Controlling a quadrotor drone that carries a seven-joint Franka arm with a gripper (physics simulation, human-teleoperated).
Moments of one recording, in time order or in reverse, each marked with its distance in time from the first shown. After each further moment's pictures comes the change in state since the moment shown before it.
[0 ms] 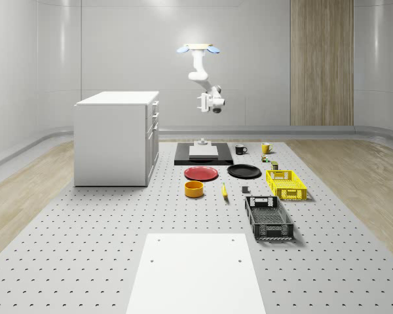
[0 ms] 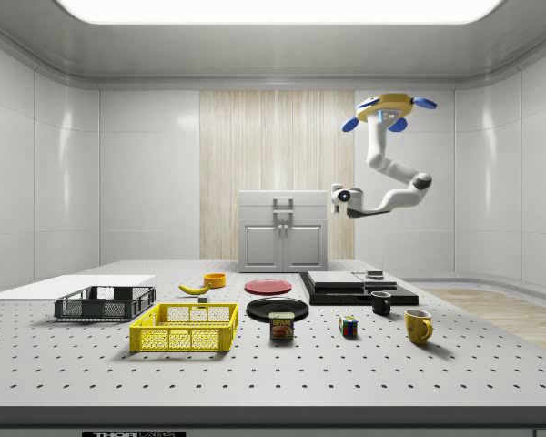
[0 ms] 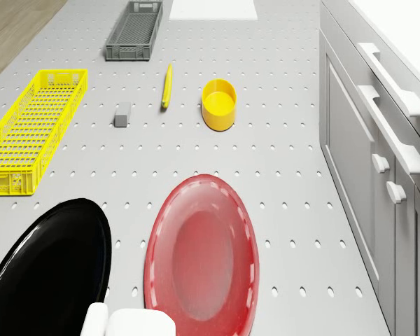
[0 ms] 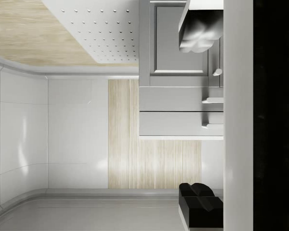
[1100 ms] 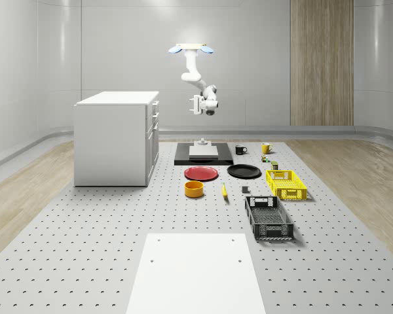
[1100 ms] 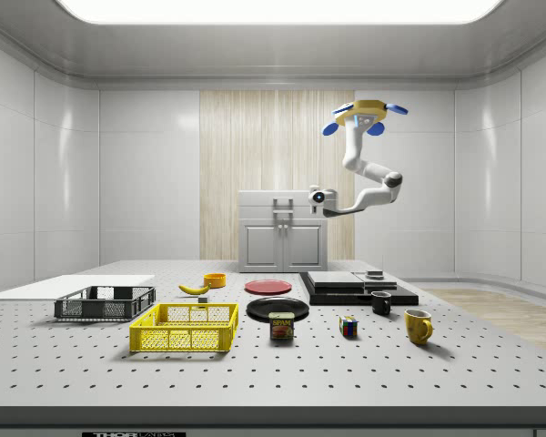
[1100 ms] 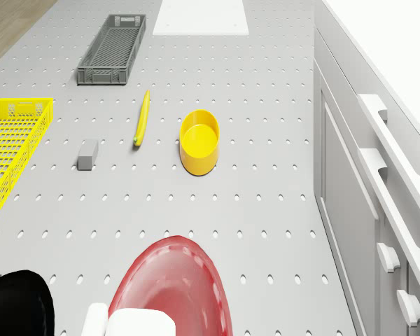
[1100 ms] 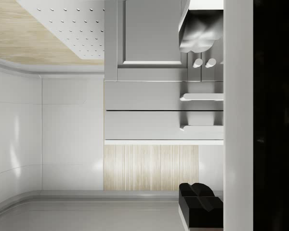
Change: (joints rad) arm 0.059 -0.063 -0.020 -0.008 -0.049 0.055 0.041
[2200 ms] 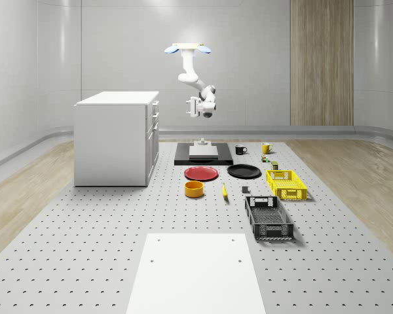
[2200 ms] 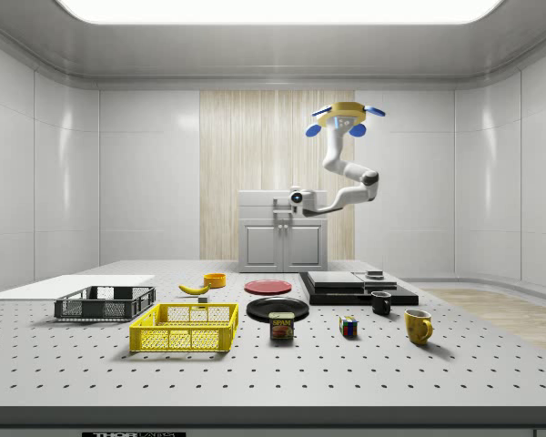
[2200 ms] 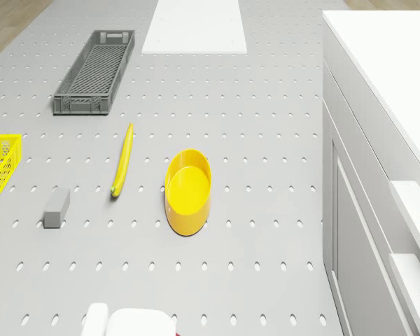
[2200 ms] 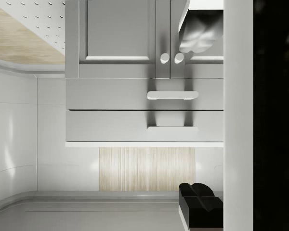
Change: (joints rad) arm 0.040 -0.044 -0.007 -0.010 -0.033 0.042 0.029
